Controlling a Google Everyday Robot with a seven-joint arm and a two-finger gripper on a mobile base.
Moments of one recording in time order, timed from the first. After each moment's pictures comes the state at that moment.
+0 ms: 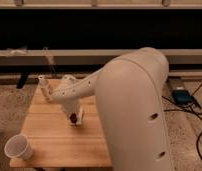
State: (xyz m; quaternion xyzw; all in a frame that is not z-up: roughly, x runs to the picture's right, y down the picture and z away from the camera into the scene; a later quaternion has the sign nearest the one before) arm -0.153 0.150 0.817 -0.25 0.14 0.53 0.80
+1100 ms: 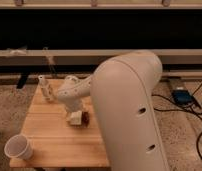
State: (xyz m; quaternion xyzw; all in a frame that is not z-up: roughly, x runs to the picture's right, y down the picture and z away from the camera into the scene) arm -0.141 0.145 0.844 -0.24 0.15 0.56 0.78
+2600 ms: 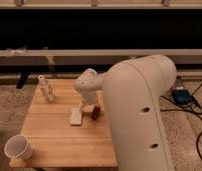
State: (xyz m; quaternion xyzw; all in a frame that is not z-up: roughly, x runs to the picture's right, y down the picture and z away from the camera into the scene) arm -0.043 0.114 0.884 -0.22 0.21 0.64 0.71
